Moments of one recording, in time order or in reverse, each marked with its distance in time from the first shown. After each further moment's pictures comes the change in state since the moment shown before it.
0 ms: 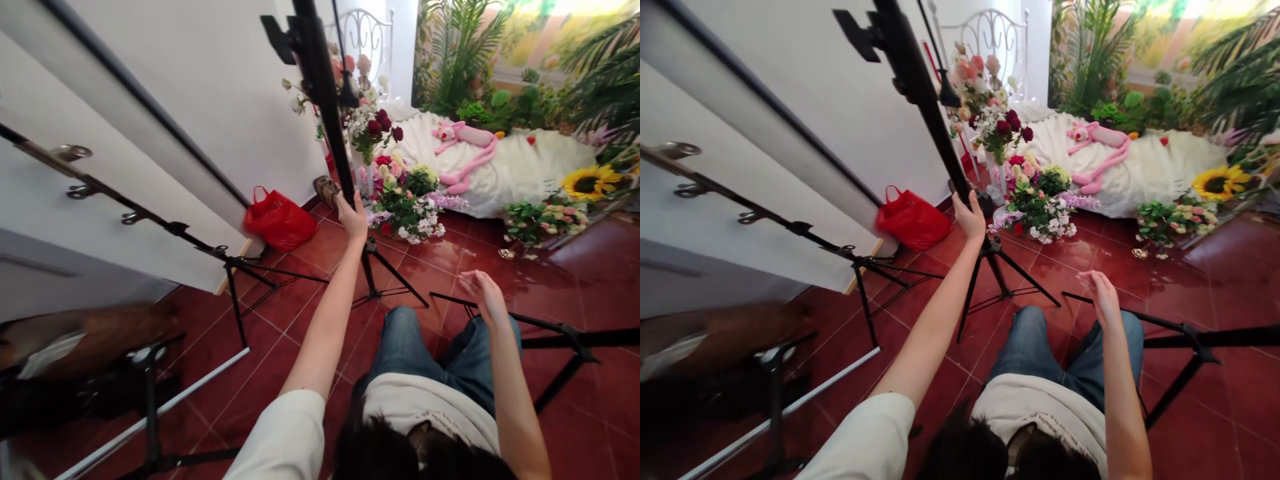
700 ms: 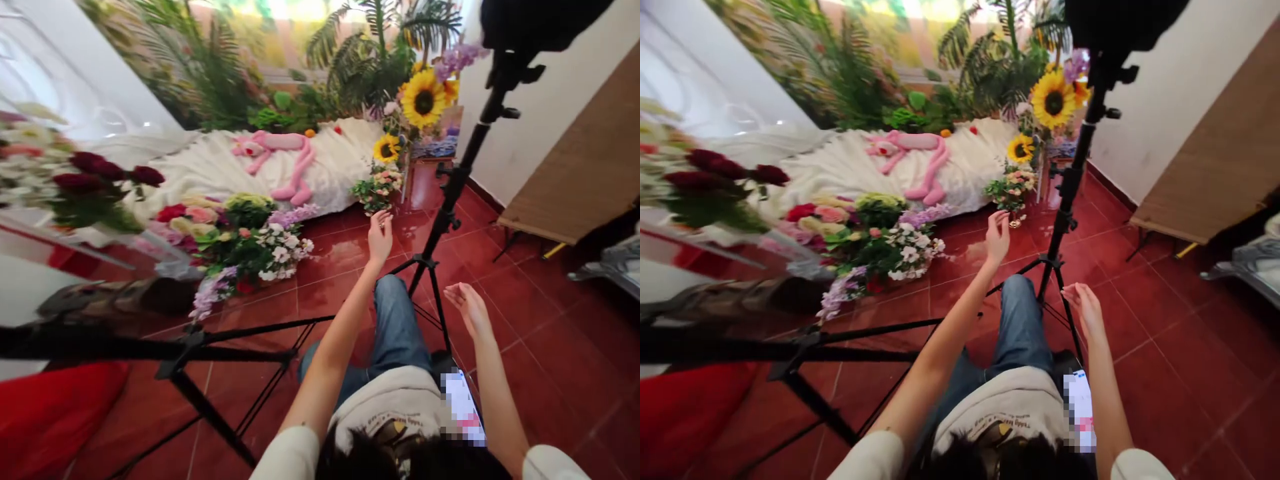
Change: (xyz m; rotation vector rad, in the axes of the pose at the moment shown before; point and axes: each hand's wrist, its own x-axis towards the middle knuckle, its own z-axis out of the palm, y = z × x) left_hand -0.373 0.274 0.142 -0.810 -1.107 0.082; right_hand -0.197 -0.033 -0.210 0.151 0.785 -0.214
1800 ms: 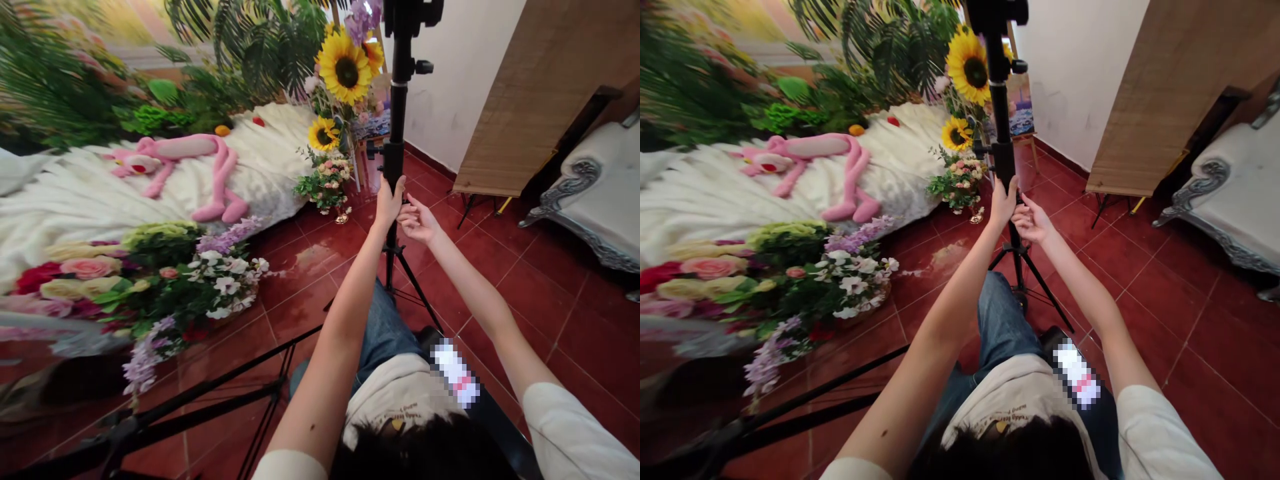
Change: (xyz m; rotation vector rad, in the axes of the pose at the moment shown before) left_hand 0.028 0.049 0.154 -0.221 -0.324 0.008; right_hand 0.115 -0.112 0.067 0.454 -0.439 0.289
